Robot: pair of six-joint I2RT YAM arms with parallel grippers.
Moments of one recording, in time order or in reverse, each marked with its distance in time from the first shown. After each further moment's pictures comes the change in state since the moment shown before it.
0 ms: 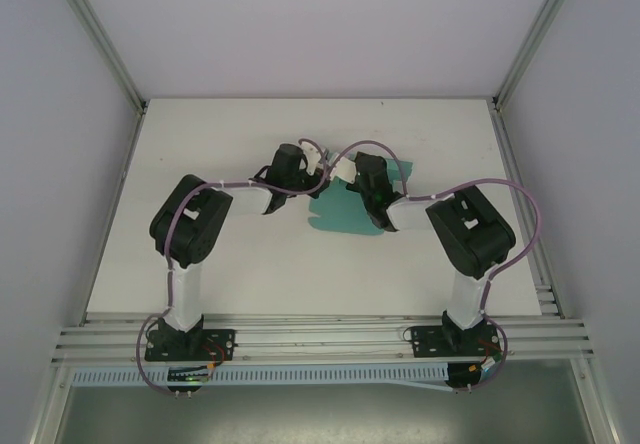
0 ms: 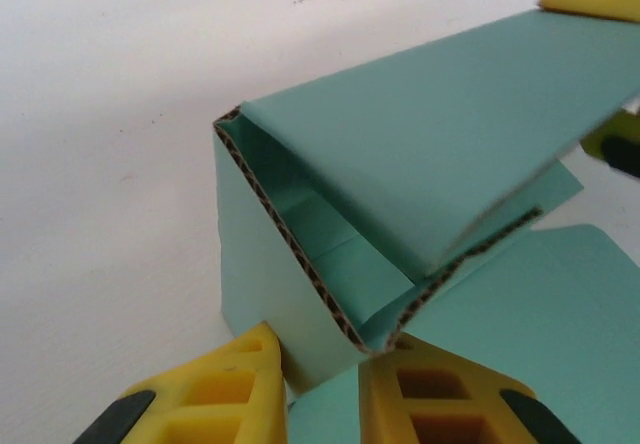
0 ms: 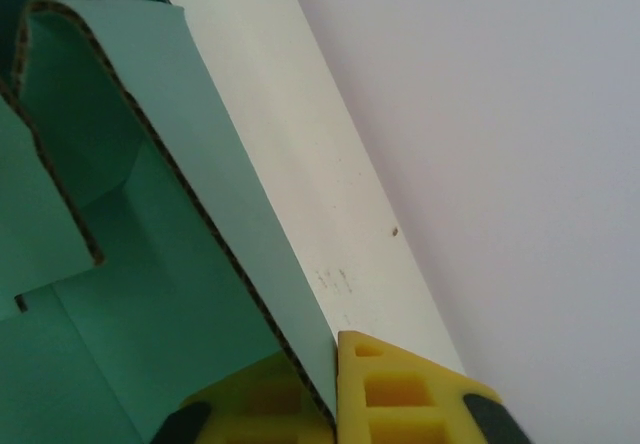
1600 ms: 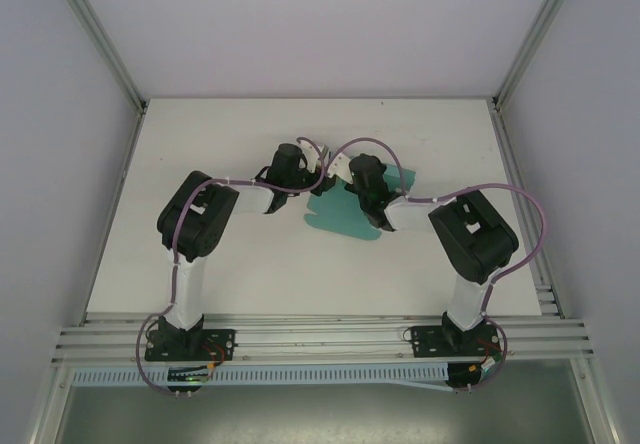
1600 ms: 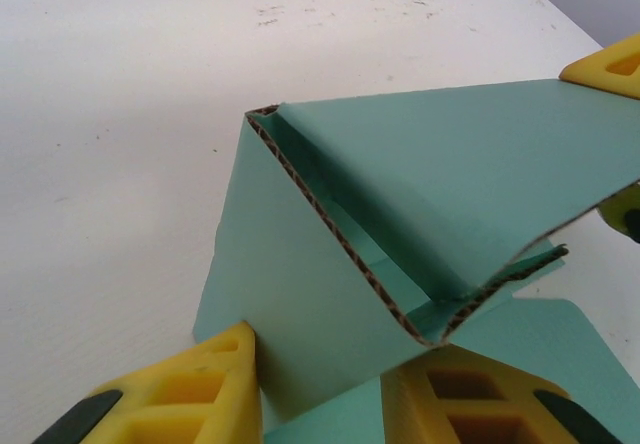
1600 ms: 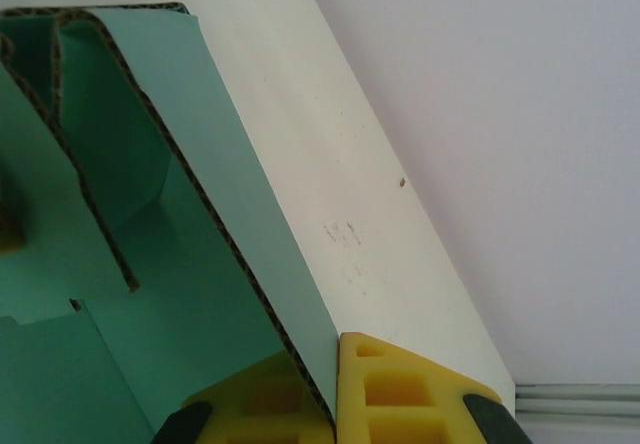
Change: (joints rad) left arm 0.009 0.073 0.031 0.114 0.104 -0.129; right arm 0.040 -0.031 0.021 -0.143 0.112 0.131
